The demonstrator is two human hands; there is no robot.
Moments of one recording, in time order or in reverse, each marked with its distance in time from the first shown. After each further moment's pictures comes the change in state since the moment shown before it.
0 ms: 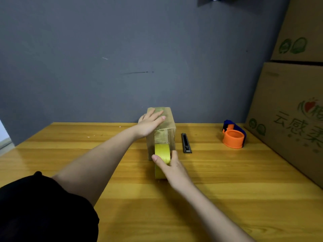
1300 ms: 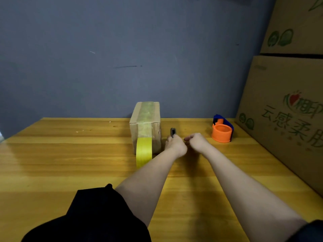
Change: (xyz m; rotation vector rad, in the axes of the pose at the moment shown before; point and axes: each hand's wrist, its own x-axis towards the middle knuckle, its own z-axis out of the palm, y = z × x) left_hand -0.005 0.105 0.138 -0.094 -0.039 -0.356; right_hand 0.101 0.067 -0.110 -0.127 0.064 0.130
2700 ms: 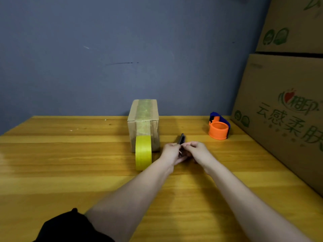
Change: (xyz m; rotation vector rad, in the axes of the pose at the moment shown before) left_hand -0.015 -0.028 0.015 -1.251 -0.180 -0.190; right_hand -0.051 0.017 0.017 0.410 0.024 -0.059
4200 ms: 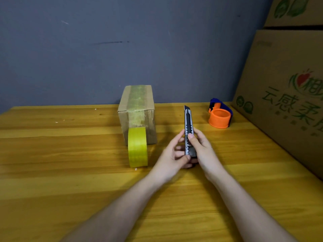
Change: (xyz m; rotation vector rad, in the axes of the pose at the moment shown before) left_hand -0.019 -0.032 -0.030 0.336 -0.464 0.422; right_hand -0.027 0.007 0.005 0.436 -0.033 -0.114
